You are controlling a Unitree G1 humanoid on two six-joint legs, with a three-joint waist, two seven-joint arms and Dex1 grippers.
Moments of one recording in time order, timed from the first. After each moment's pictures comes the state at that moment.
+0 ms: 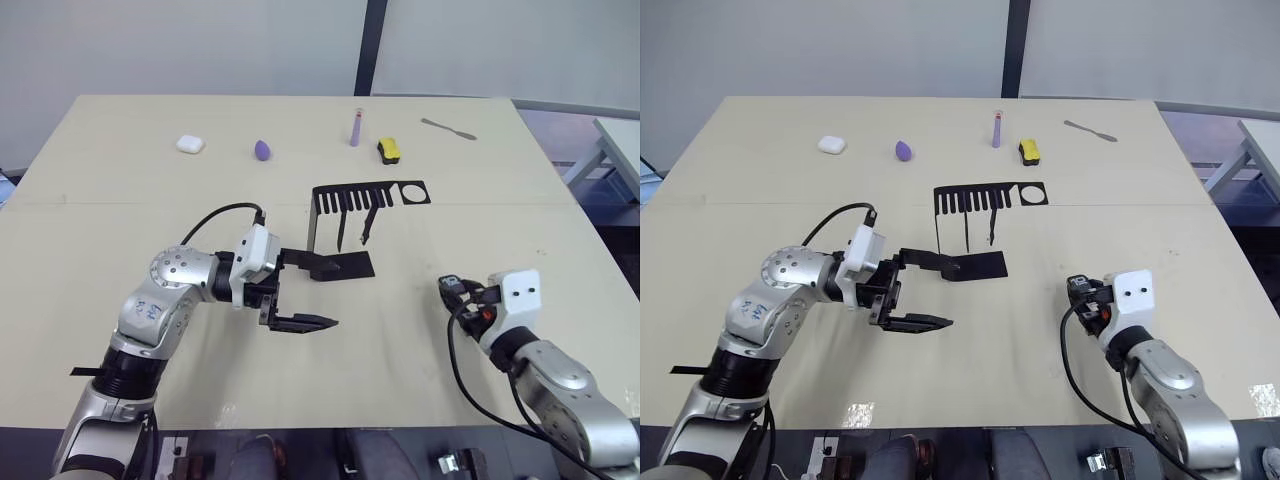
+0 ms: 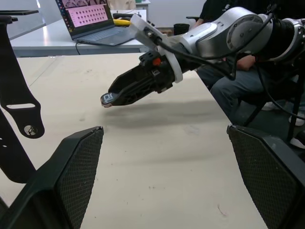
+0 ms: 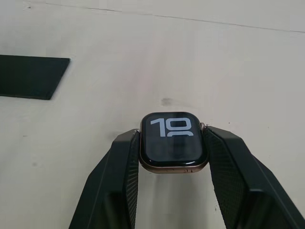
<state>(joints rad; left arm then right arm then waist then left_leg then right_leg) -0.50 0.55 -0.13 -0.18 -0.48 0.36 -1.18 0.05 -0.42 -0.17 -0.48 0.37 0.59 0.21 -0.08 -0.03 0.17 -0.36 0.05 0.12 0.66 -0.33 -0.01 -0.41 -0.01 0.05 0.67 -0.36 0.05</state>
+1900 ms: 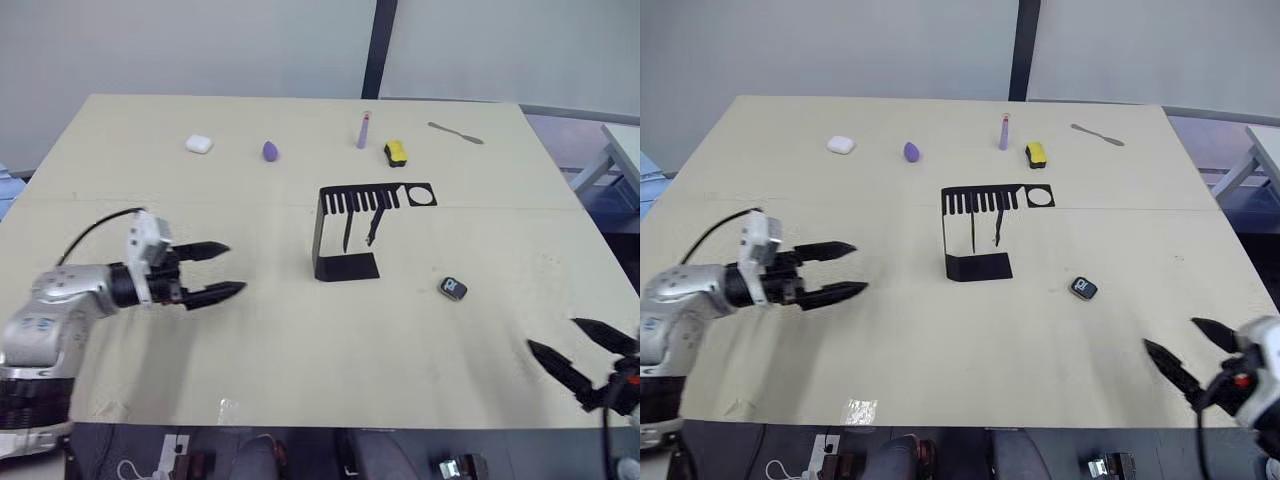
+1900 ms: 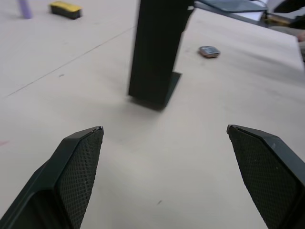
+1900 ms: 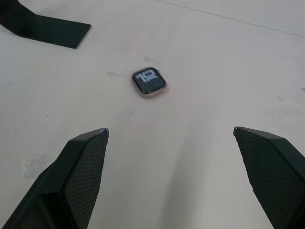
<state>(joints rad) -0.30 0.83 0.24 -0.03 -0.56 0.50 -1.09 0.60 -0.65 -0.89 -0.63 0.73 0.60 0.76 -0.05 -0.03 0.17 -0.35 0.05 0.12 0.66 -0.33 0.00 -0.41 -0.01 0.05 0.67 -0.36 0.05</state>
